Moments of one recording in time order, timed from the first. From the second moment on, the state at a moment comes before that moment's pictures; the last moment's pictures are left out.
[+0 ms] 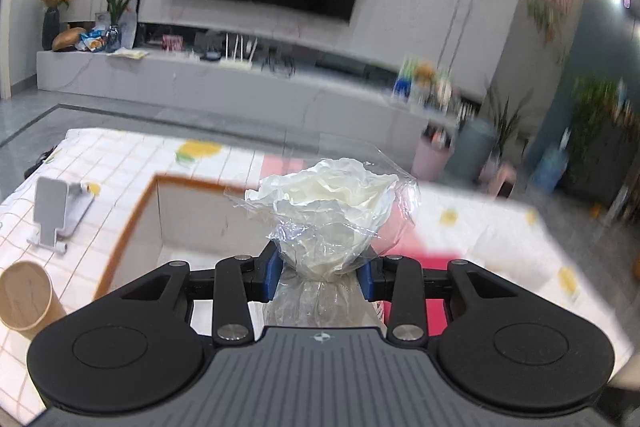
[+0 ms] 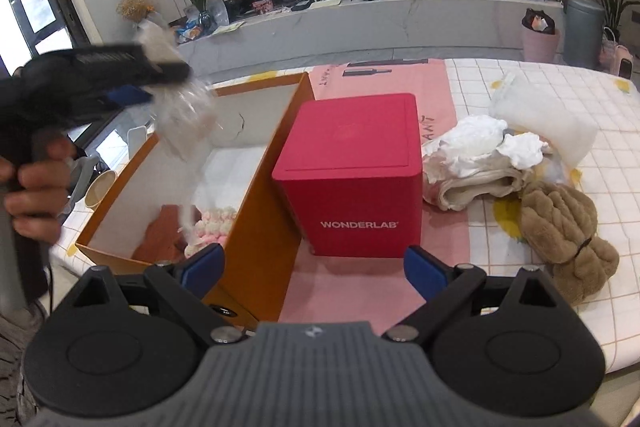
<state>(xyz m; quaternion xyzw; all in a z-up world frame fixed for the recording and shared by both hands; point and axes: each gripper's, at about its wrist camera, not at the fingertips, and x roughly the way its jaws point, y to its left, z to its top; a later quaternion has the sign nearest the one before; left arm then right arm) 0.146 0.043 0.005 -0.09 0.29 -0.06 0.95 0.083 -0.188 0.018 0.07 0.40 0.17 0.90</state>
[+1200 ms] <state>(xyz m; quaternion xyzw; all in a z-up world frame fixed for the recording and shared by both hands) 0.144 0.045 -0.001 -0.09 0.48 -0.14 0.86 0.073 -0.149 0.008 0.05 0.43 0.20 0.88</state>
